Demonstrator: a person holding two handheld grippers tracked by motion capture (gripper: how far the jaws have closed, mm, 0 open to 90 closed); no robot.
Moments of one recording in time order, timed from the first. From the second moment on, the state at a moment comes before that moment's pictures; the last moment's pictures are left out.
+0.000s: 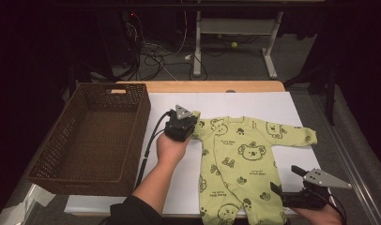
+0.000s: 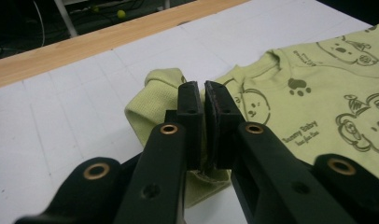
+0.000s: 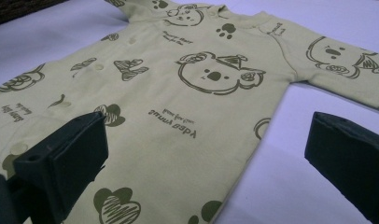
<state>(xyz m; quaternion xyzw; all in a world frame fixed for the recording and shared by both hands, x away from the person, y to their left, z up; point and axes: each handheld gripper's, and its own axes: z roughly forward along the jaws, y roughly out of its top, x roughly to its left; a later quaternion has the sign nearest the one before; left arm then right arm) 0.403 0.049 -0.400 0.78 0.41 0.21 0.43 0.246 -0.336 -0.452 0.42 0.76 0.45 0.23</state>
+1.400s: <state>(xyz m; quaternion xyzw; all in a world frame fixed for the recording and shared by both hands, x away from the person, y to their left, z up) 0.397 -0.036 -0.419 0.81 0.35 0.10 0.45 0.246 -0.338 -0.454 0.42 0.76 0.45 0.23</state>
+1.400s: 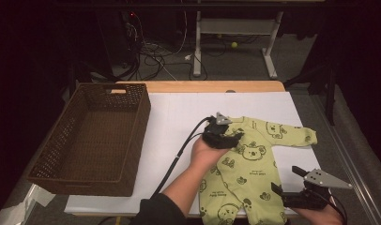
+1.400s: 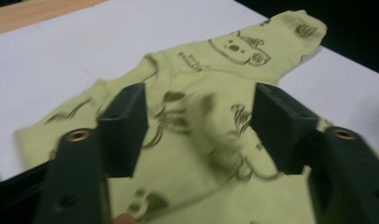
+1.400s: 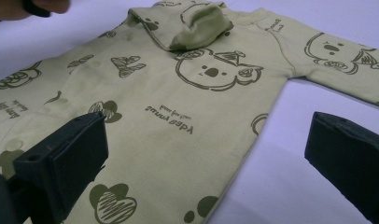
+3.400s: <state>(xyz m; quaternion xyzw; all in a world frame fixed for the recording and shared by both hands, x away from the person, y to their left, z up) 0.301 0.075 -0.463 0.84 0.32 0.08 0.43 0.401 -0.325 -0.438 0.52 0.73 0.34 0.28</state>
